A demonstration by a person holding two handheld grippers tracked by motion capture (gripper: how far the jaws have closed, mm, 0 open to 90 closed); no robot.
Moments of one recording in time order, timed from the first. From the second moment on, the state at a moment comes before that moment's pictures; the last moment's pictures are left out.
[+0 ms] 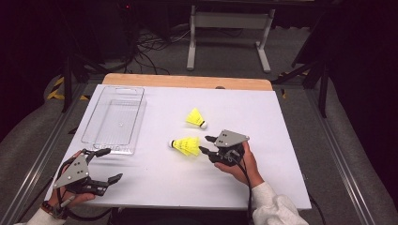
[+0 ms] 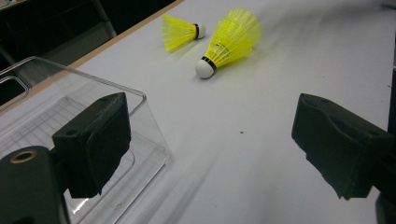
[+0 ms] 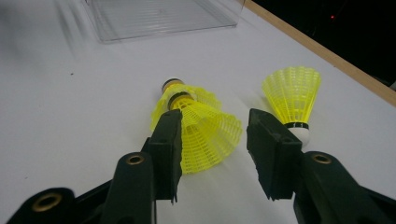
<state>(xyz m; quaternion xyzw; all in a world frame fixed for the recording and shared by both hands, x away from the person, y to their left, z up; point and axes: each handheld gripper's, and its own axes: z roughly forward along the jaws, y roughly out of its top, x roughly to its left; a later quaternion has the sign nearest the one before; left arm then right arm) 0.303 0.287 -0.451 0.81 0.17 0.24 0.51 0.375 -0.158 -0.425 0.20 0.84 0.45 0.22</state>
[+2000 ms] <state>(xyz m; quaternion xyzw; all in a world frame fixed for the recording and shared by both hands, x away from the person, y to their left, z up) 0.305 0.287 -0.453 0.81 0.17 0.23 0.51 0.500 -0.126 -0.454 0.32 0.87 0.32 0.18</state>
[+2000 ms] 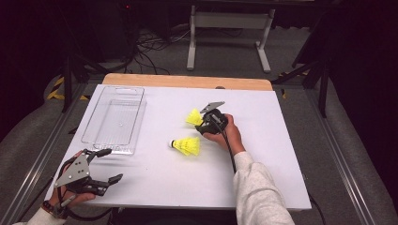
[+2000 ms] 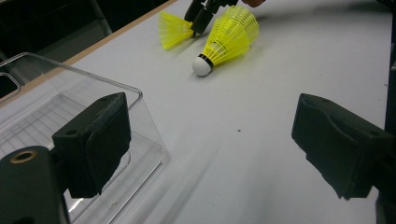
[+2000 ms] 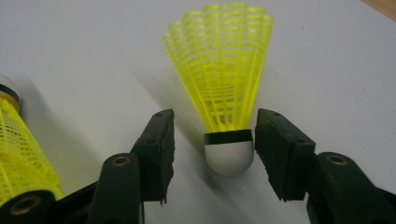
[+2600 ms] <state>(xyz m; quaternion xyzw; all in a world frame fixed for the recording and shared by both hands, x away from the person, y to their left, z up) 0.305 0.287 -0.454 0.81 0.17 0.22 0.51 0.500 -0.122 -0.461 0.32 0.88 0.30 0.20</state>
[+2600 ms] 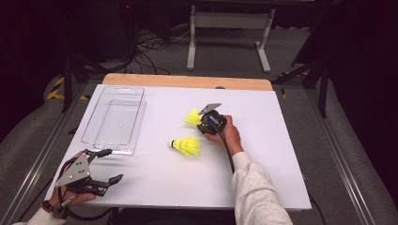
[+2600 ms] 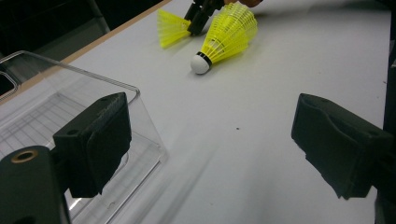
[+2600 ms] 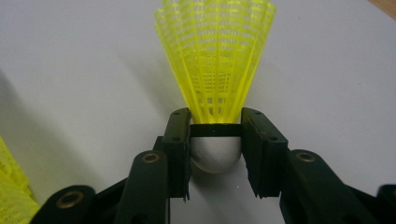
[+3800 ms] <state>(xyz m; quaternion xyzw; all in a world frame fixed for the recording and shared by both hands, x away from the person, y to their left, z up) 0.304 0.288 -0.451 0.81 0.17 0.23 0.51 0.462 -0.156 -0.440 0.33 0.85 0.32 0.25</state>
